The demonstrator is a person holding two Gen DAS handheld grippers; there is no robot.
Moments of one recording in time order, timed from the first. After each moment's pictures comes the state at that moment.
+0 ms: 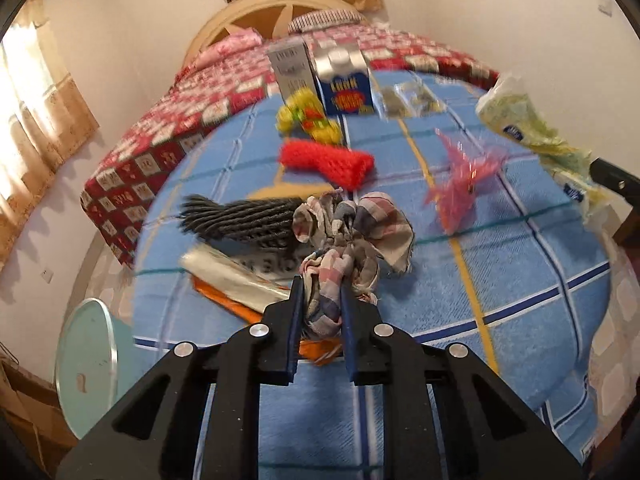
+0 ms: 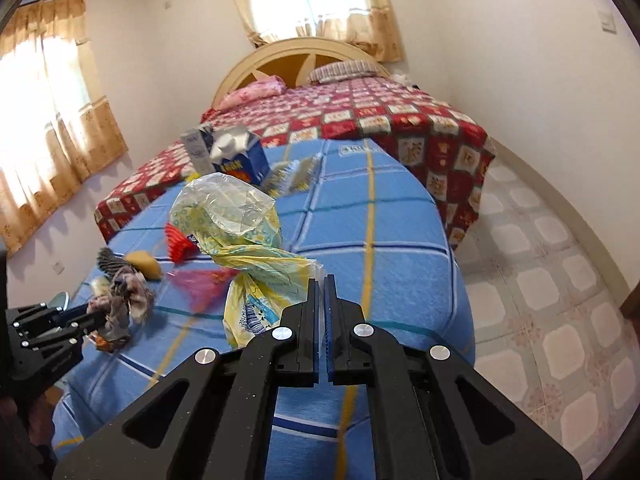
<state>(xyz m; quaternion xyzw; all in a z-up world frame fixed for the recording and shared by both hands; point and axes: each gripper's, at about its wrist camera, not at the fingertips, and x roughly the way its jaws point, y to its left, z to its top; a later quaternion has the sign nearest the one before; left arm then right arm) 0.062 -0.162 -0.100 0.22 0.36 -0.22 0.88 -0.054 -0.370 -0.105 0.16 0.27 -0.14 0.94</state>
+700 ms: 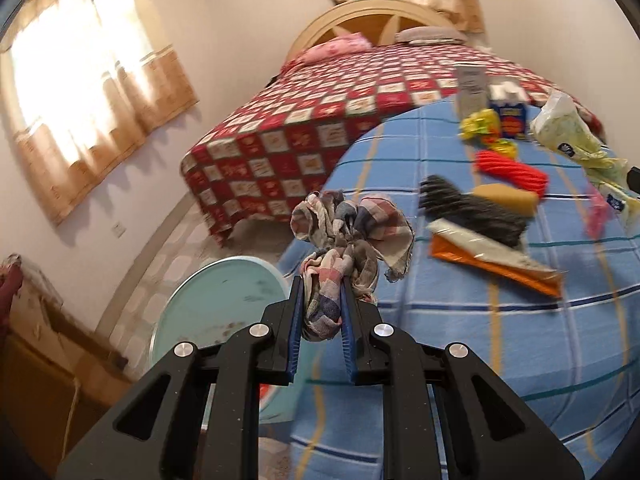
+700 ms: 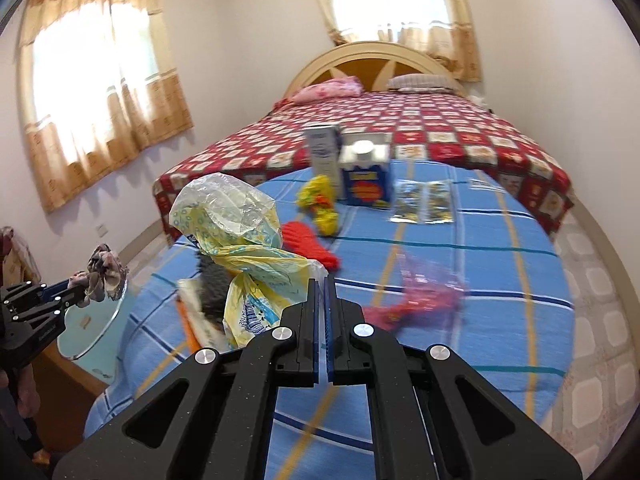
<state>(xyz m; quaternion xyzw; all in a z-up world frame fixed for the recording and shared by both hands) 0.097 -0.001 -0.071 0.18 0.34 -0.06 0.92 0.022 -0.258 -0.071 0.10 0.27 -0.03 0.96</state>
